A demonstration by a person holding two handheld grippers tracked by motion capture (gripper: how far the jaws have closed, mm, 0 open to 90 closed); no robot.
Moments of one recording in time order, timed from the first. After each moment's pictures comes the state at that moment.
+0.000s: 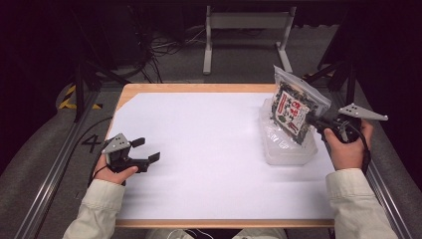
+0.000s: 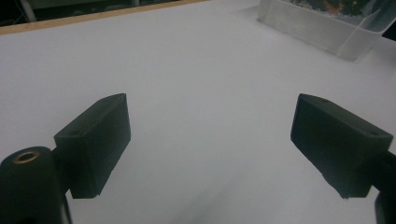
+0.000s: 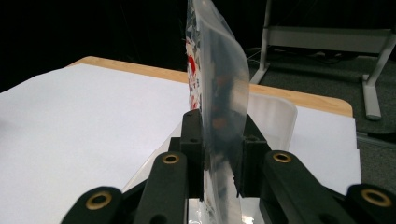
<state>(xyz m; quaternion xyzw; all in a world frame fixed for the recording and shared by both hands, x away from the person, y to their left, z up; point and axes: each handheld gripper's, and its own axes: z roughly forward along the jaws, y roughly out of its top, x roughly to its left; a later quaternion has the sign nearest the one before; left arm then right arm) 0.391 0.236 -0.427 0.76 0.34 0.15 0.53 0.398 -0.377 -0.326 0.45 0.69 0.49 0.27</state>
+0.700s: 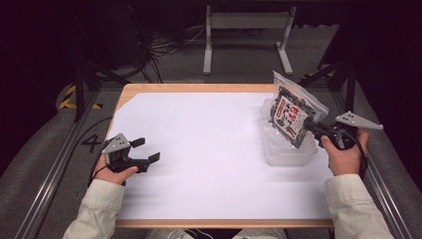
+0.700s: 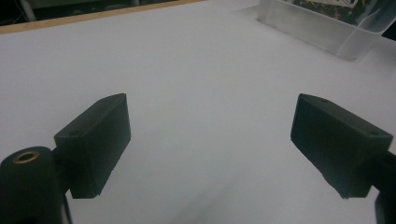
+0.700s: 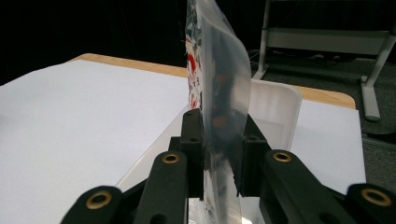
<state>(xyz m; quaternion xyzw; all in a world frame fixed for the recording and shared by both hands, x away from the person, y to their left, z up) 0.391 0.237 -0.427 0.76 0.34 0.15 0.53 0.391 -0.376 -0.347 0.45 0.69 0.50 0.28</state>
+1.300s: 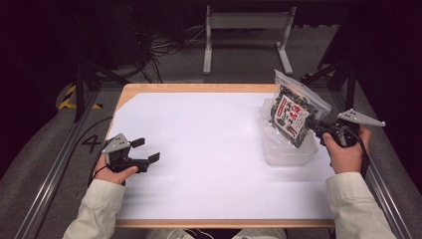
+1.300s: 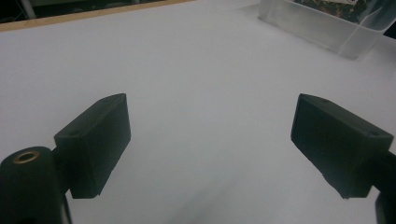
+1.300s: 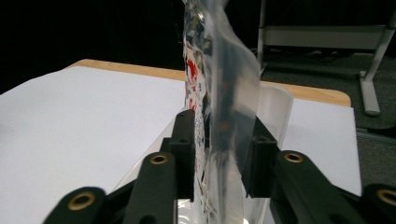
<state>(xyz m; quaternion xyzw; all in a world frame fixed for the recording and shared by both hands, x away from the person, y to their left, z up) 0.392 0.237 -0.428 0.77 0.34 0.14 0.53 0.395 -0.382 -0.341 0.46 0.68 0.50 0.27</state>
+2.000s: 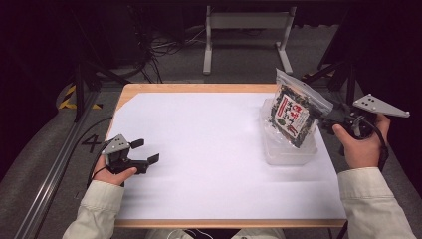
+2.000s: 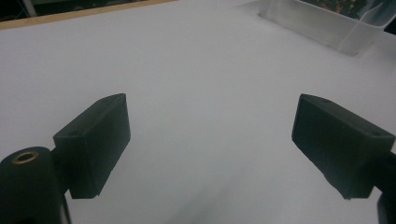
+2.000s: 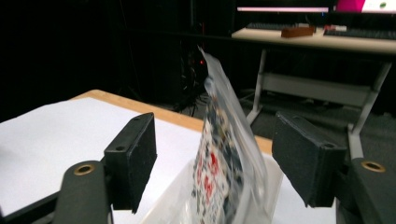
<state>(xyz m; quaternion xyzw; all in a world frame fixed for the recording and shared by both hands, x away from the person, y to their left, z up) 0.387 0.238 -0.426 0.77 0.34 0.15 0.52 0.382 -0.373 -0.277 0.40 0.67 0.53 0.33</state>
